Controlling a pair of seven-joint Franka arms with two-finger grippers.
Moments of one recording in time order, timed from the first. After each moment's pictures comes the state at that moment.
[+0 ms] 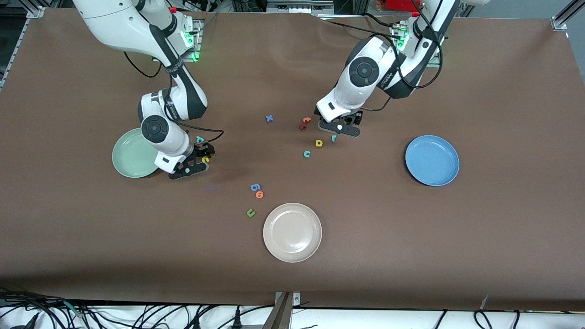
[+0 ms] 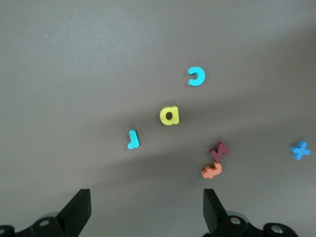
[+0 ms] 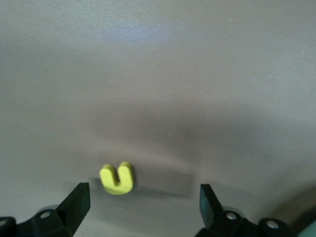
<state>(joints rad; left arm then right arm) -0.54 0.26 -0.15 -2.12 -0.16 2.31 -0.38 0.33 0.48 -0.01 -2.11 0.03 2.49 -0.01</state>
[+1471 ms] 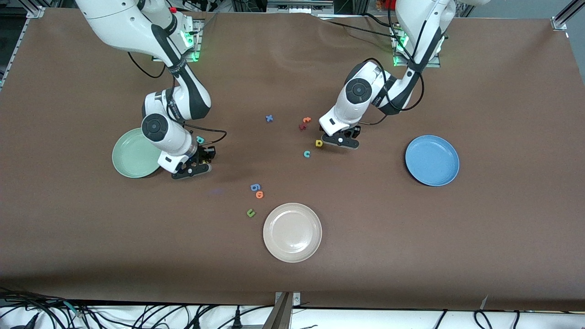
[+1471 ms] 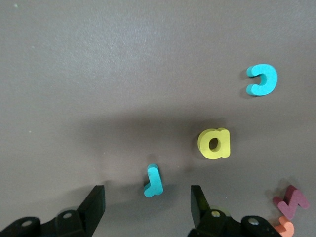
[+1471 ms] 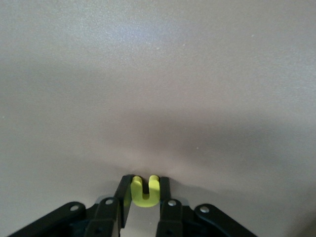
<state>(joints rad) -0.54 0.45 -0.15 -2.18 -0.08 2.60 -0.43 0.33 0.48 0.01 -2.11 0.12 2.54 -0.01</state>
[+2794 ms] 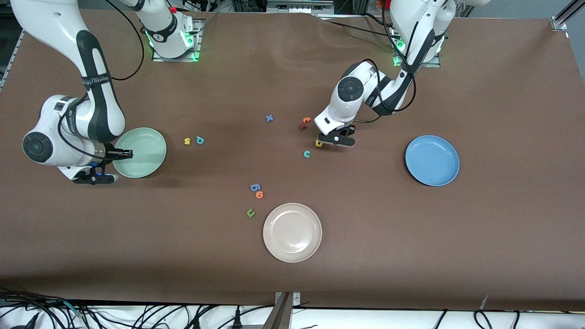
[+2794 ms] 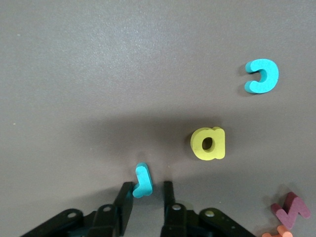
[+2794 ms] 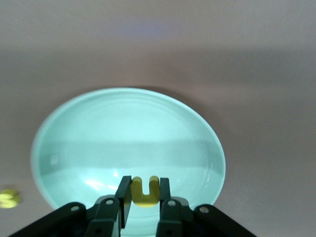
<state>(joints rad) -0.57 0.47 -0.14 -2.17 -0.02 2.59 -0.54 0.26 0.49 -0.38 -1.96 0.12 2.09 -0.19</state>
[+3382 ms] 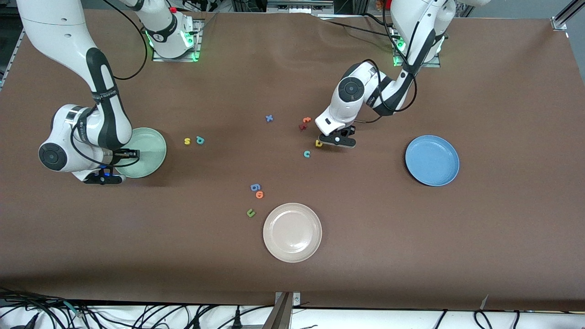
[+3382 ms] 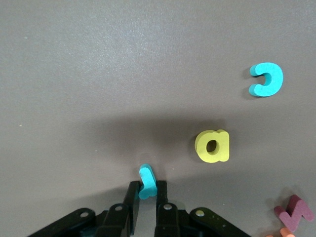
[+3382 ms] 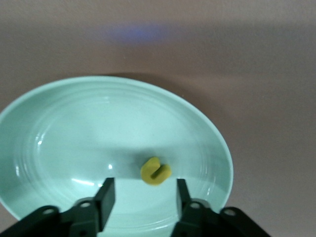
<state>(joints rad) -0.57 0.47 -0.14 -2.17 -0.02 2.59 -0.54 0.26 0.54 -0.38 -1.95 0.12 2.09 -0.19</state>
